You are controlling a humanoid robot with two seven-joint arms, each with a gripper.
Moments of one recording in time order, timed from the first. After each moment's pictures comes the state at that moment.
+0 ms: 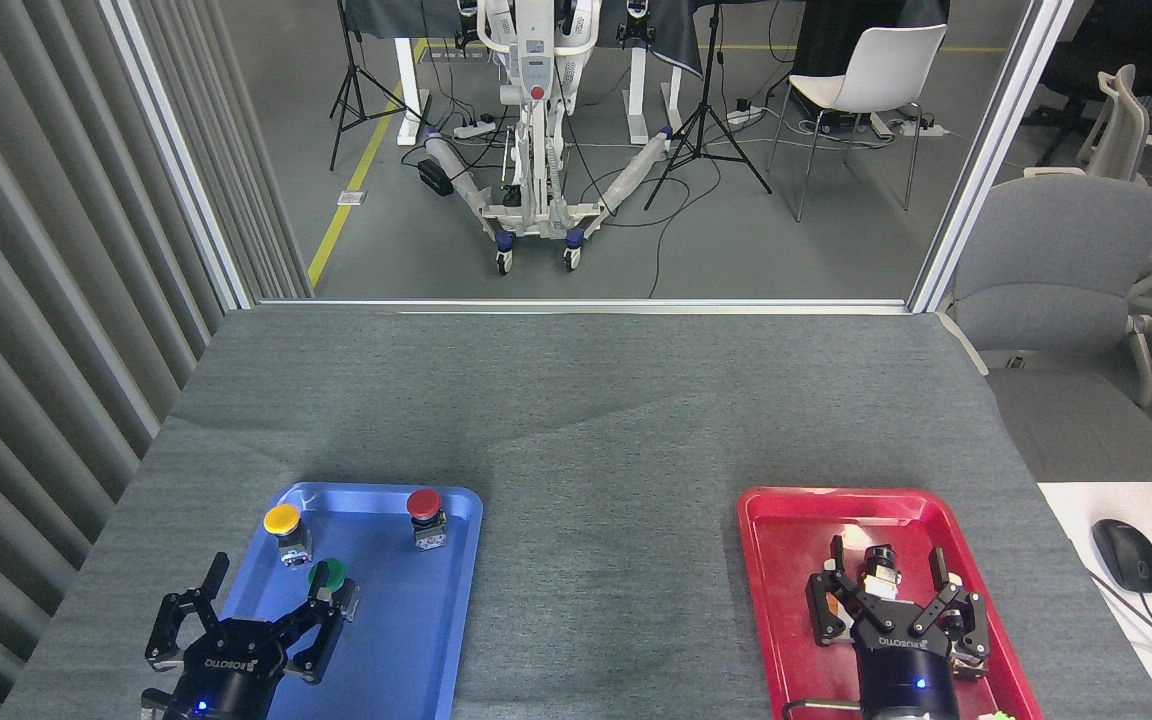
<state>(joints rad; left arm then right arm) 0.09 0.12 0.07 -1.57 -1.52 -0.08 0.15 0.01 0.02 -0.07 -1.41 1.54 0.10 -0.23</state>
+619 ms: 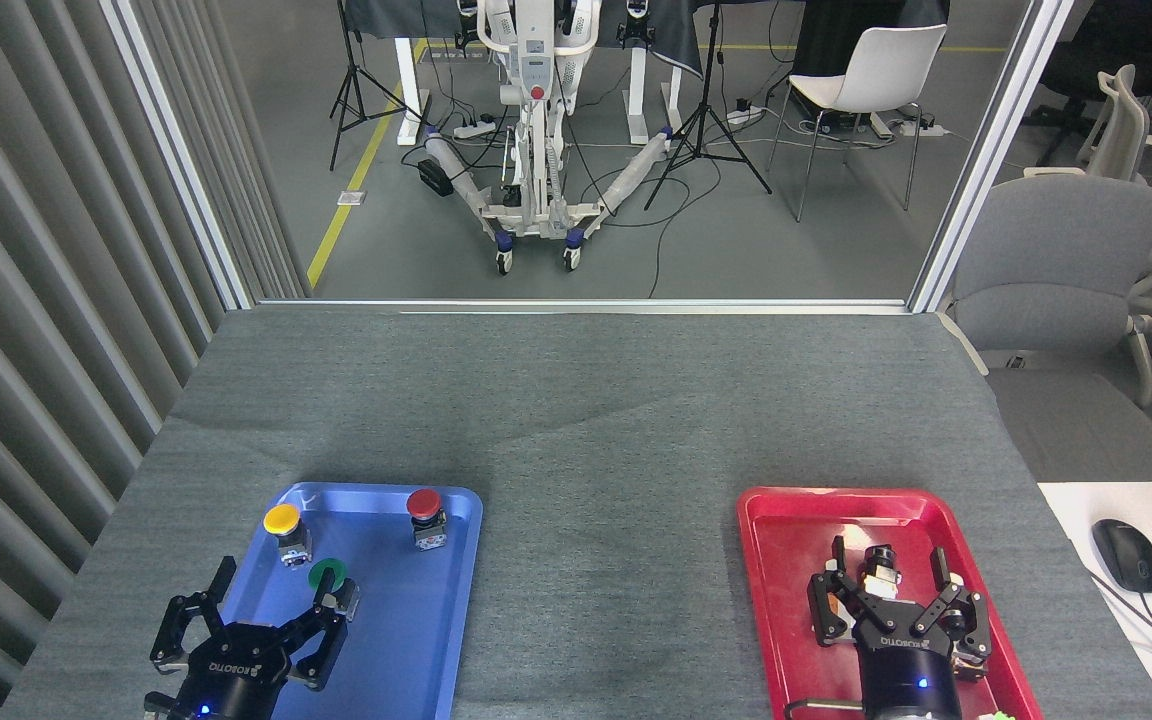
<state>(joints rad) 0.09 0.12 0.07 -1.57 -1.52 -0.11 0.15 0.01 0.02 -0.07 -1.41 1.54 0.10 -0.23</state>
